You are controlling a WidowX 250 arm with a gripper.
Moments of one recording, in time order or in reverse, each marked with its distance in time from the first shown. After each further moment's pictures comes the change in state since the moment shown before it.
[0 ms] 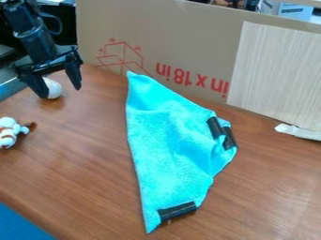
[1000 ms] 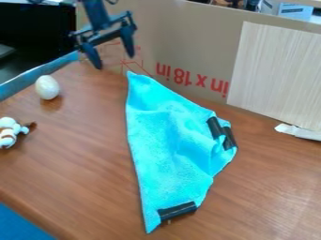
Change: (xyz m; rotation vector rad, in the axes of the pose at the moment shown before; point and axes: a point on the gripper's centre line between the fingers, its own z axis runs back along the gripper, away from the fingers) arm 0.027 -0.100 0.001 -0.052 0.210 0.148
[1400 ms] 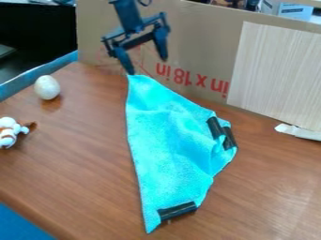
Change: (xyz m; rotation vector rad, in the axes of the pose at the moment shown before) arm -0.046 -0.044 -0.007 -0.048 0.036 -0.037
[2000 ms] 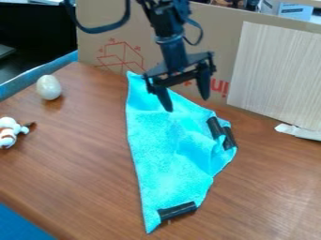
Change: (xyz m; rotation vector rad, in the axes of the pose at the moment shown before) arm -0.064 -0.030 -0.047 0.031 -0.114 -0.093
